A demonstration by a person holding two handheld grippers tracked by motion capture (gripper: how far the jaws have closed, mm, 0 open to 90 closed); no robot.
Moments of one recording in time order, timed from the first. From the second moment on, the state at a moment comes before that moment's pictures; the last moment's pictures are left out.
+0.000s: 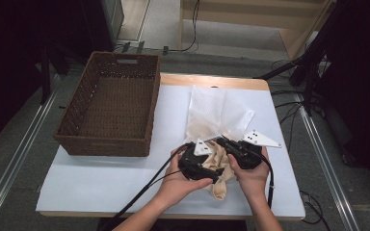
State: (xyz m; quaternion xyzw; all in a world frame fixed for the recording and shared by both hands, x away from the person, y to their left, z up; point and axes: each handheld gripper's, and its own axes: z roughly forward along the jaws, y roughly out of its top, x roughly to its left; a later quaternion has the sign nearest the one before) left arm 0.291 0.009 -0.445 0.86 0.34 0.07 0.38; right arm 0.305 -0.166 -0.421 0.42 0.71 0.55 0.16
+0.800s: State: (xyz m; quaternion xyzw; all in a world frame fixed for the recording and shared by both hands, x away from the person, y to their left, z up) left arm 0.320 0.027 -0.463 0.82 0.41 0.08 0.40; right arm 0.301 -0.167 -0.418 0.41 0.71 0.55 0.17
